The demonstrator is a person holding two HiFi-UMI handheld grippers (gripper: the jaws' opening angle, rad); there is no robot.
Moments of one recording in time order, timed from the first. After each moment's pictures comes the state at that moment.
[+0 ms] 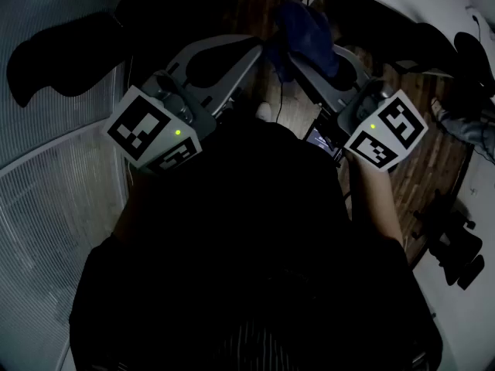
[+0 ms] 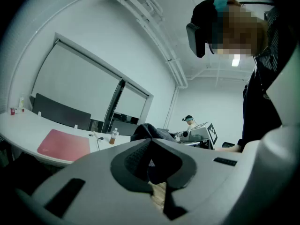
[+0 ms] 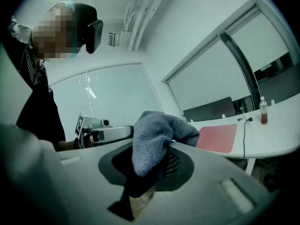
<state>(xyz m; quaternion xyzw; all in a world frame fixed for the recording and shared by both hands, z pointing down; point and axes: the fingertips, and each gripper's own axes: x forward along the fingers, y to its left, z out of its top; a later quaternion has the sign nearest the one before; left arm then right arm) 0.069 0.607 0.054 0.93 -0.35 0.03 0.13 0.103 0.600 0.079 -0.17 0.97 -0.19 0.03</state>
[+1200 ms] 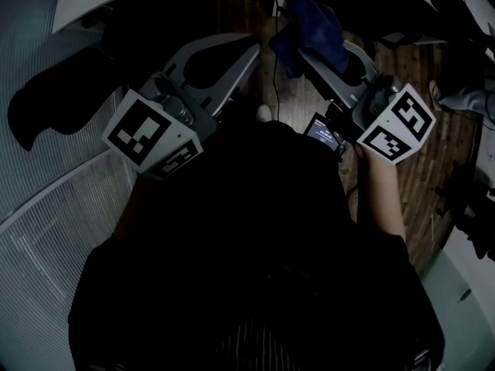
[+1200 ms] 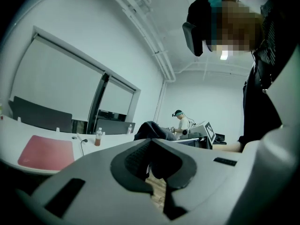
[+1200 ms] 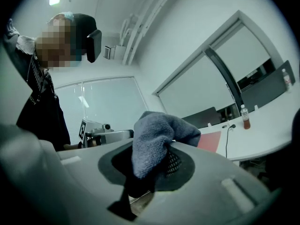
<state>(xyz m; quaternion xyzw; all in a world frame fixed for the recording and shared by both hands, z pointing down) 0.122 0.590 0.067 0.95 -0.28 0.07 0.11 0.170 0.589 0.091 -0.23 0.95 -0.19 0.09</state>
